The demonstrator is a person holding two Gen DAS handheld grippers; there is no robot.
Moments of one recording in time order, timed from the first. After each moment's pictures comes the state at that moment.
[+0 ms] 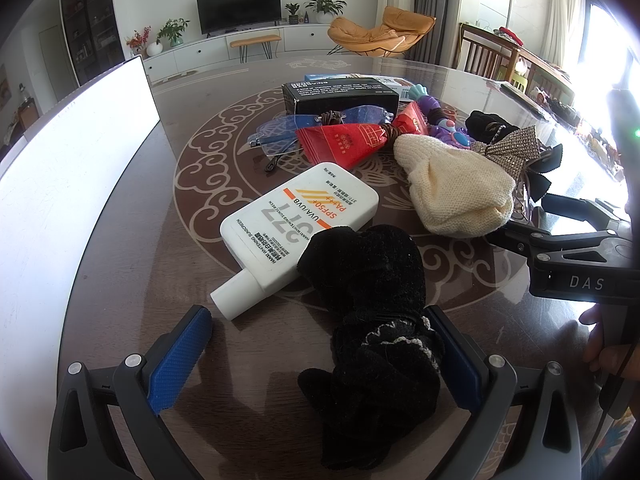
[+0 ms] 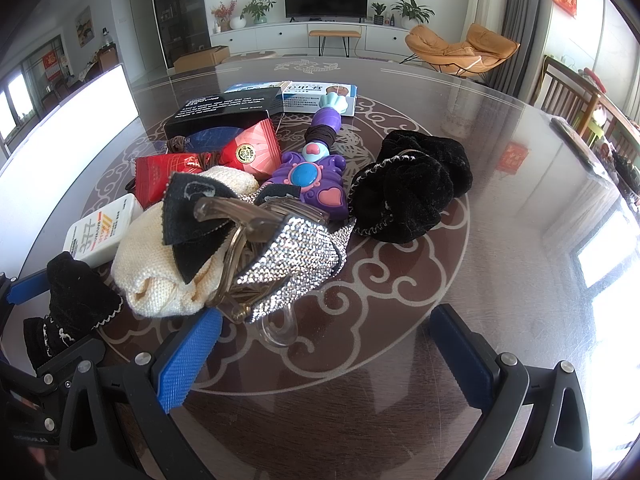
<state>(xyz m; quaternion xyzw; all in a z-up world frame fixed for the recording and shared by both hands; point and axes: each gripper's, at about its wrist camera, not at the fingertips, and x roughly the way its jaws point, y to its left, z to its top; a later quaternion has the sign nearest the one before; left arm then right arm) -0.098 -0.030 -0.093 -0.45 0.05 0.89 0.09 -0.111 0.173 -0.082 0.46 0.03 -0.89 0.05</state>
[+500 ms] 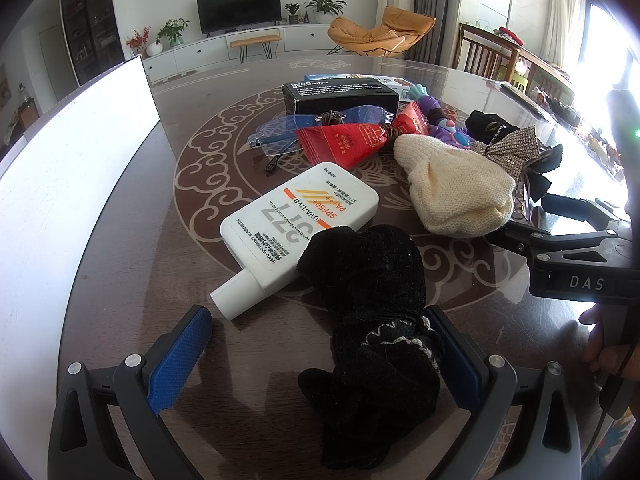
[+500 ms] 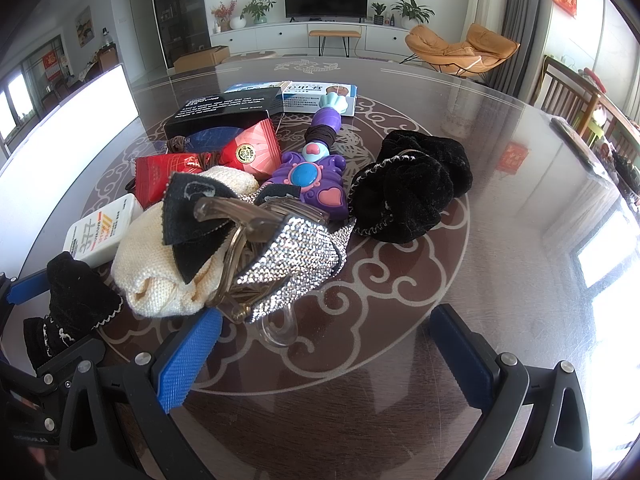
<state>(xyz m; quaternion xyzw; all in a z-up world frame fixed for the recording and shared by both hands) -0.098 -0.030 -0.093 -0.46 0.05 0.88 0.09 -0.111 0.174 -0.082 0.46 0.03 -0.89 0.05</state>
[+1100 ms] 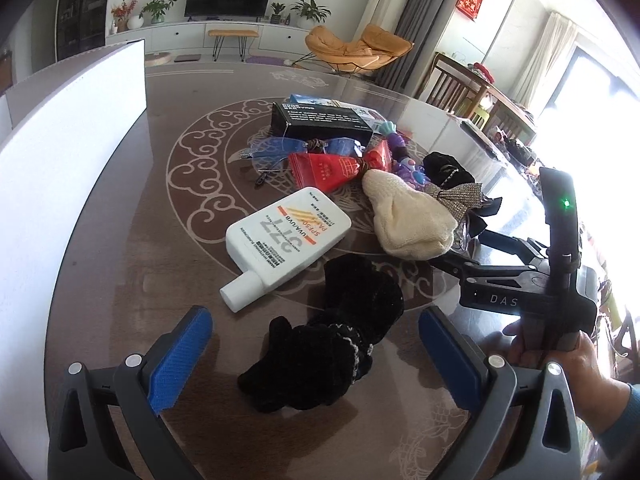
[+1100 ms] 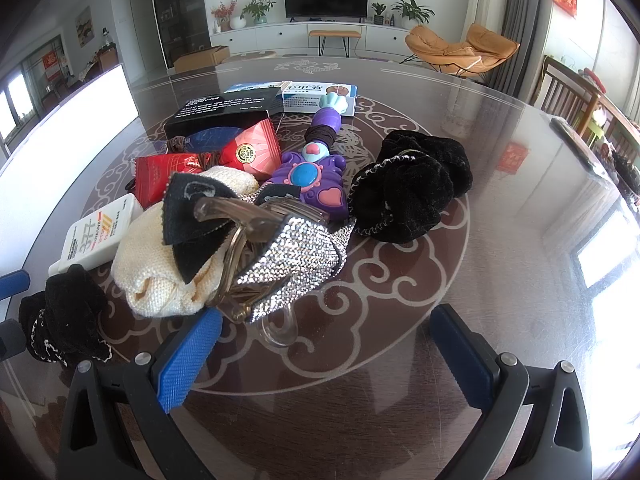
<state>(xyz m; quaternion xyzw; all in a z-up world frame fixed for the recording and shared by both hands) -0.091 -0.061 -0.065 -0.46 -0.06 0.87 0.19 -0.111 0.173 -0.082 0.46 0.03 -0.89 0.05</state>
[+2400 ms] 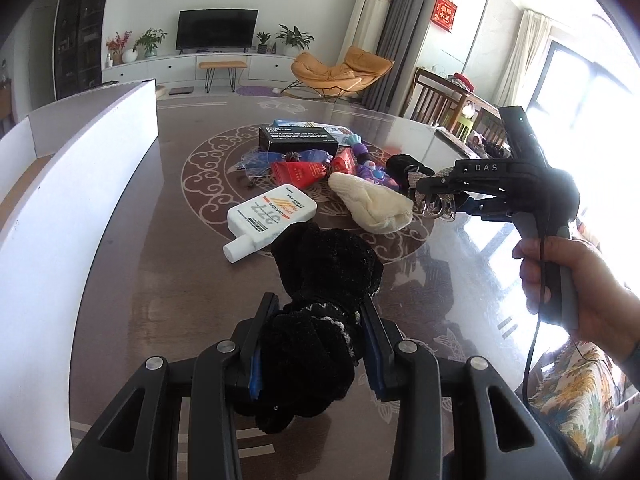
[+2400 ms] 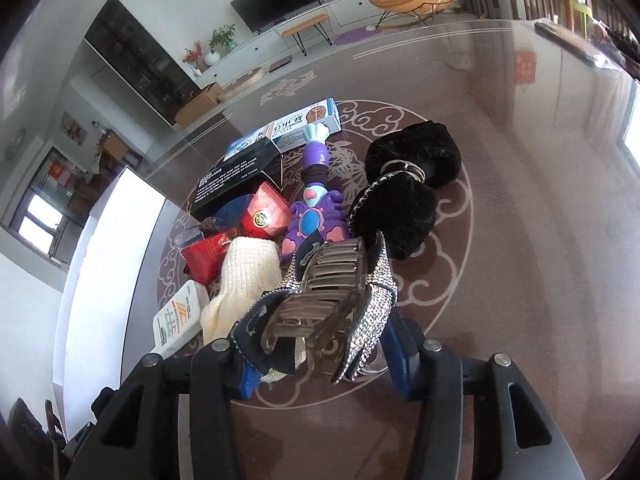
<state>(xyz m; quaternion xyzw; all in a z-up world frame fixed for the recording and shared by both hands) -0.008 -0.079 -0.033 -0.40 -0.04 0.89 0.19 -0.120 0.222 -0.047 0.48 -0.20 -0.85 0.09</state>
